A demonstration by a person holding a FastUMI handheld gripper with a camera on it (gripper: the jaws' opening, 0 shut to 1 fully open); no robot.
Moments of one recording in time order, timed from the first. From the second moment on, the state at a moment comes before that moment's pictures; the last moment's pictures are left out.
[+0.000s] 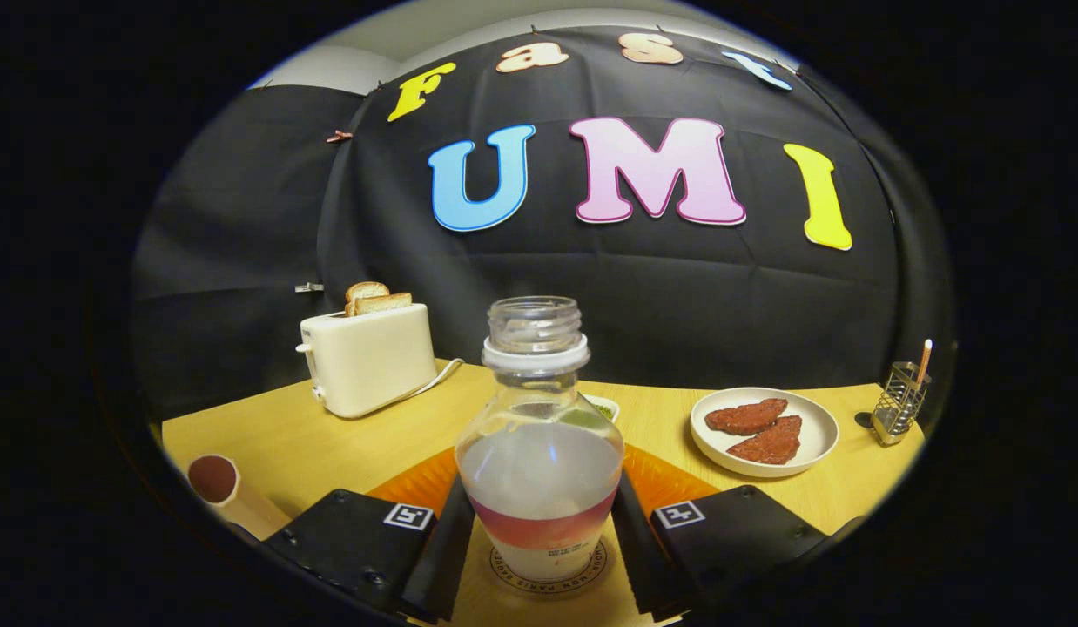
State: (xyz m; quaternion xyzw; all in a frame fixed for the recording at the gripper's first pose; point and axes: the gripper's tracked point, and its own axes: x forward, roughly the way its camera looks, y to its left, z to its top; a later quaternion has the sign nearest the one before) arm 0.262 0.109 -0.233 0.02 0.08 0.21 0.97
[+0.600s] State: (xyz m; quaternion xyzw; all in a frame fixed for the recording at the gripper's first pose) arm 0.257 0.109 -0.234 0.00 0.09 0.20 0.98
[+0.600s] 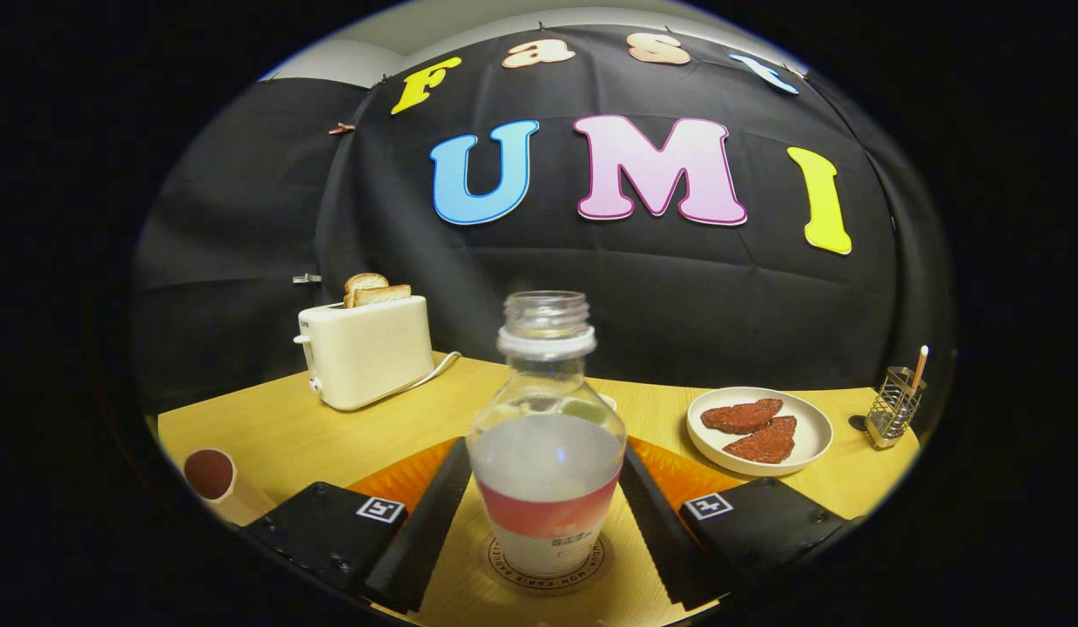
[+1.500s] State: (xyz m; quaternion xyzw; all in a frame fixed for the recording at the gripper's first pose) arm 0.180 0.075 -0.144 -0.02 0.09 0.20 0.97
